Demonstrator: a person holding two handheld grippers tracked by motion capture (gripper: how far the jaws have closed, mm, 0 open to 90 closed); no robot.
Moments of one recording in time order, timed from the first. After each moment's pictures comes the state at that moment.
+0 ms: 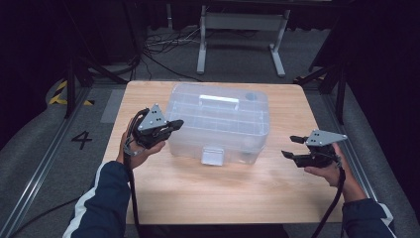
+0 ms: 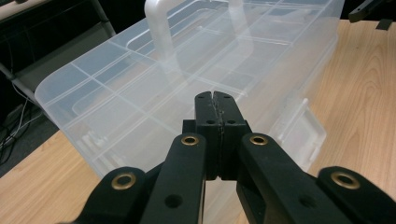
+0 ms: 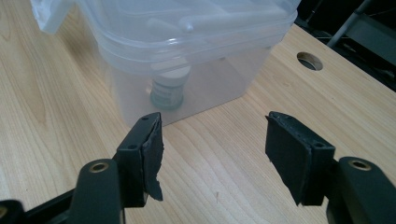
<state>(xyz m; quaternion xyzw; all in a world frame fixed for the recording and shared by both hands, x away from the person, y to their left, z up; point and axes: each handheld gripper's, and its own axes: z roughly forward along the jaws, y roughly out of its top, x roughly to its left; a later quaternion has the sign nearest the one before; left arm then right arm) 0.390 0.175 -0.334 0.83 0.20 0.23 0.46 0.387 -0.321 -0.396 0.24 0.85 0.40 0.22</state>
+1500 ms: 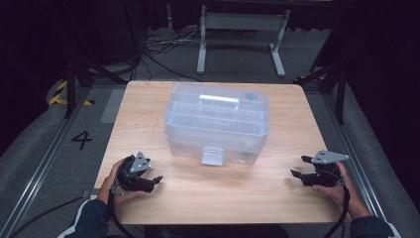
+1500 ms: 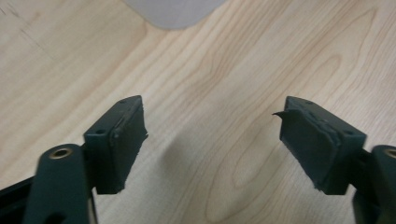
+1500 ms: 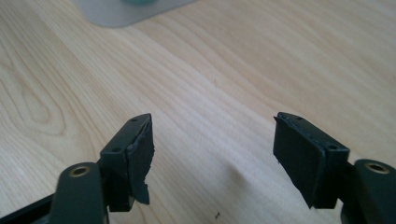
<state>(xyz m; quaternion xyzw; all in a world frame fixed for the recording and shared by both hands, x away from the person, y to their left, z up) 0.343 0.234 -0.470 0.88 0.31 0.17 0.32 0.362 -0.361 -0.465 0.34 0.85 0.35 0.20</state>
